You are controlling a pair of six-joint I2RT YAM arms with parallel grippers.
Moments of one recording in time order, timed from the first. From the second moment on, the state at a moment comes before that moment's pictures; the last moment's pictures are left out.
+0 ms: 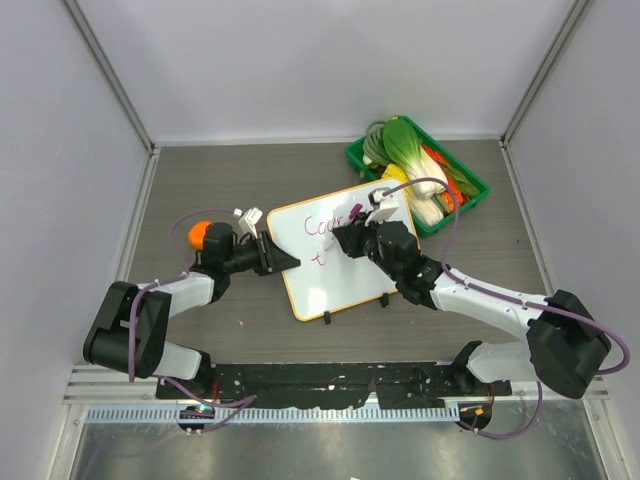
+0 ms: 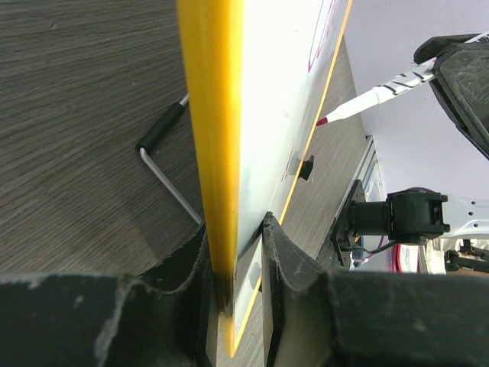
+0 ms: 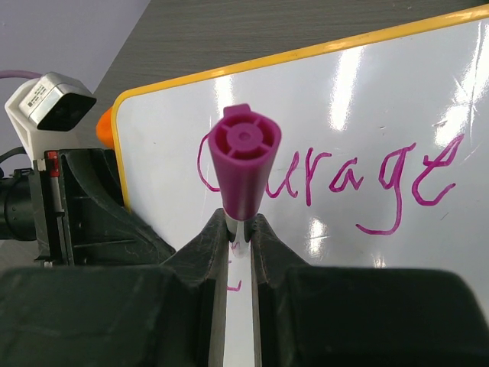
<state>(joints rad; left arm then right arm) -0.27 1.41 0.46 0.50 0.77 -0.67 0.79 1.27 0.69 0.37 0.20 0.50</state>
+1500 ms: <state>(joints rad) -0.27 1.41 0.46 0.50 0.77 -0.67 0.78 1.25 0.59 0.42 0.19 0.52</state>
